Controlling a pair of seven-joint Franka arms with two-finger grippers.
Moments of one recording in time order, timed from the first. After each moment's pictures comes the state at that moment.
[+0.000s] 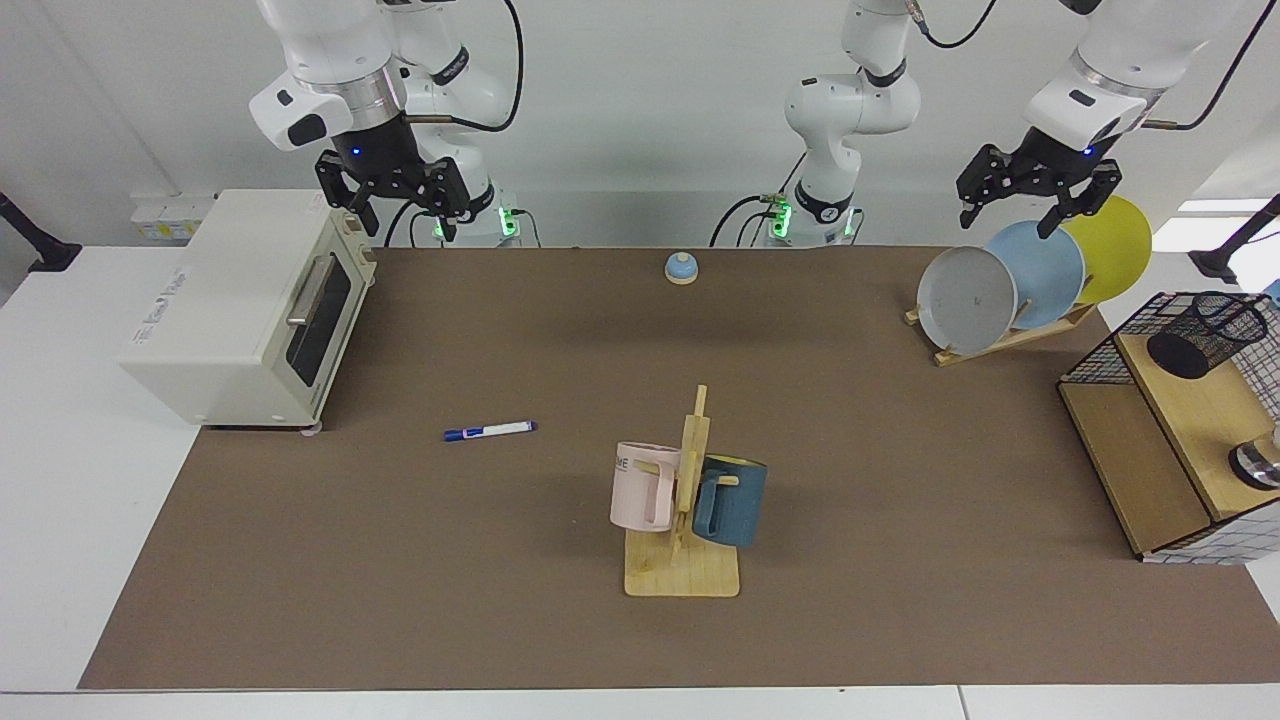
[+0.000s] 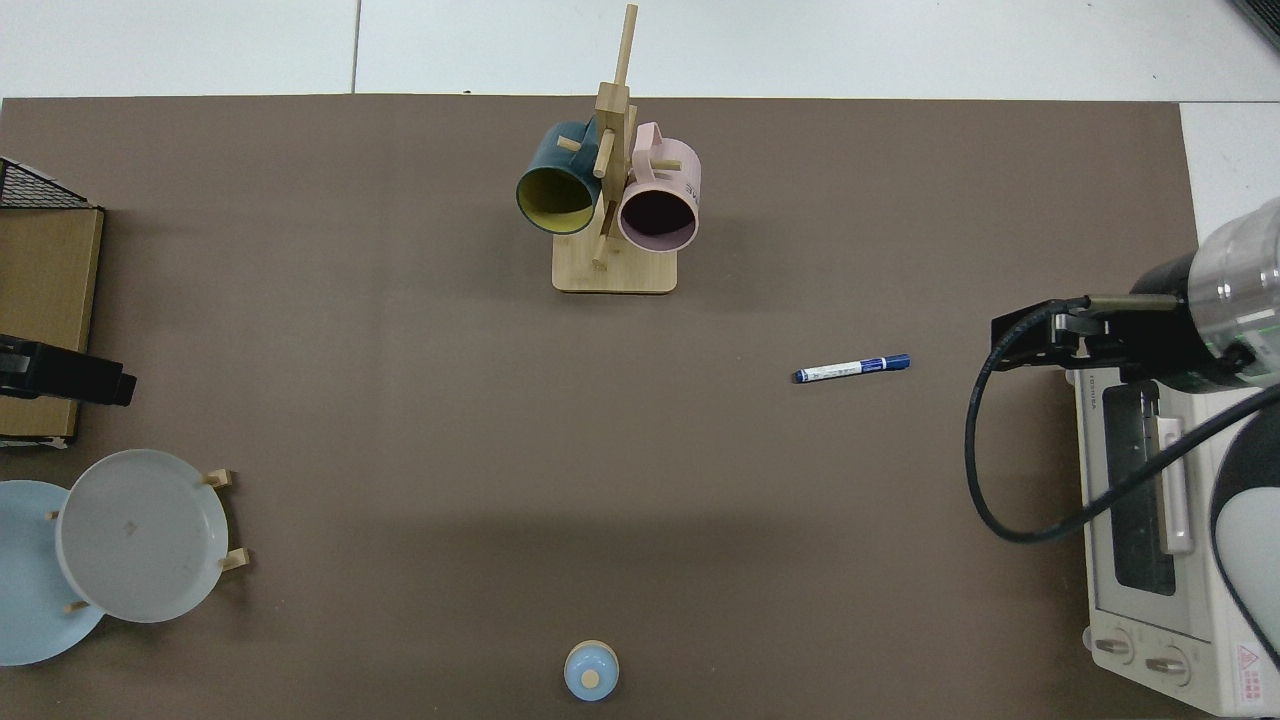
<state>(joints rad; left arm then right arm) -0.02 -0.02 0.01 -1.46 -0.03 1.40 0.19 0.05 0.00 0.12 -1.47 0.01 1.45 0.29</state>
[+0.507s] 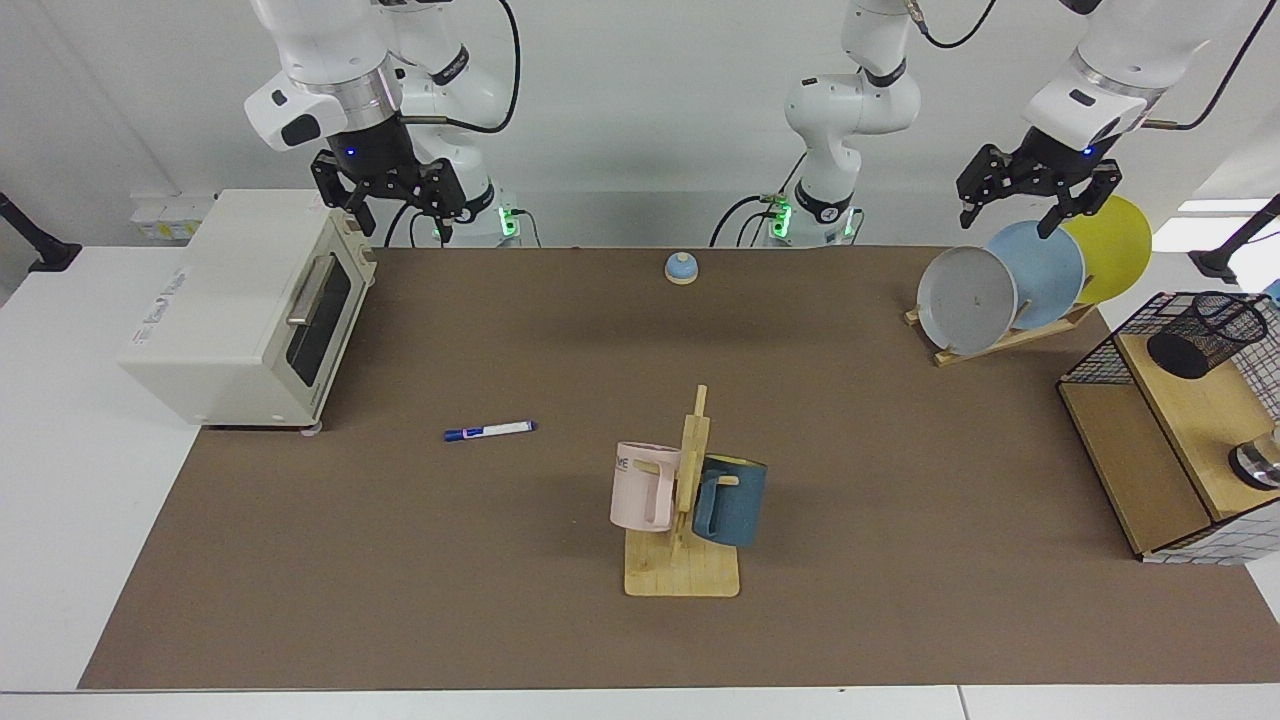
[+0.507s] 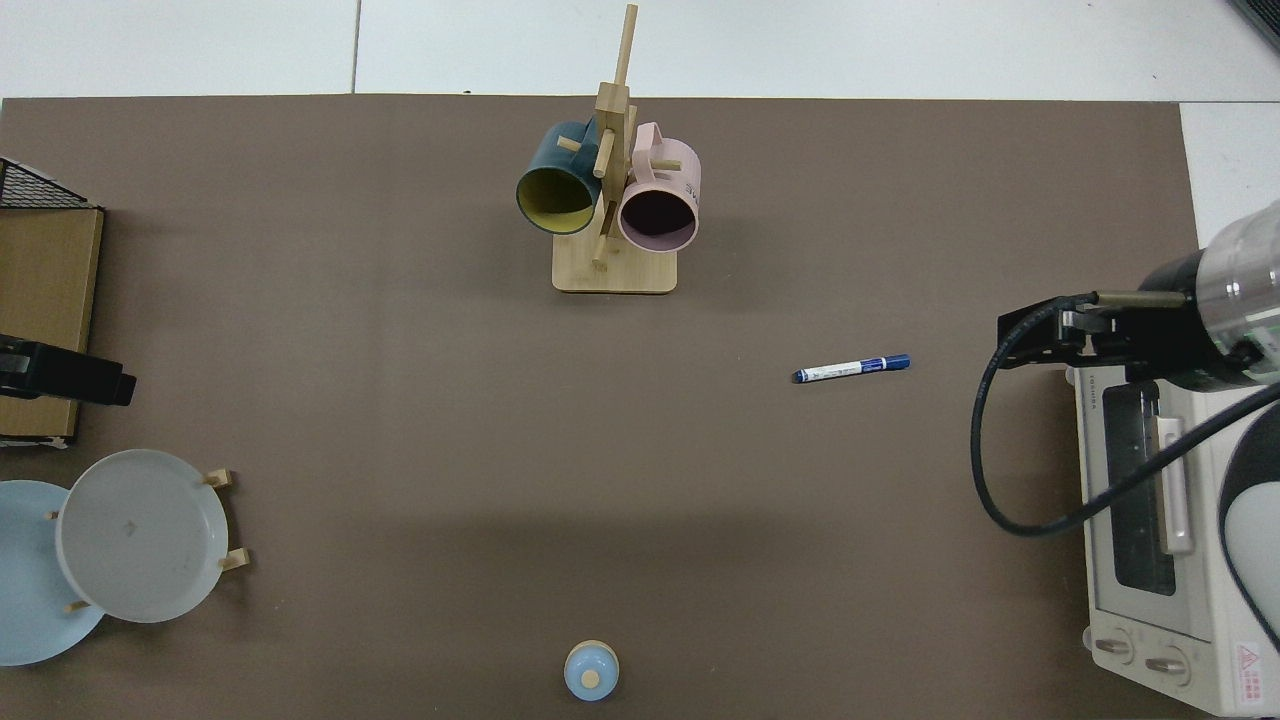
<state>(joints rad) -0.02 -0.02 0.01 -1.46 -0.03 1.40 0.19 0.05 0.00 0.12 -1.47 0.01 1.45 0.30</state>
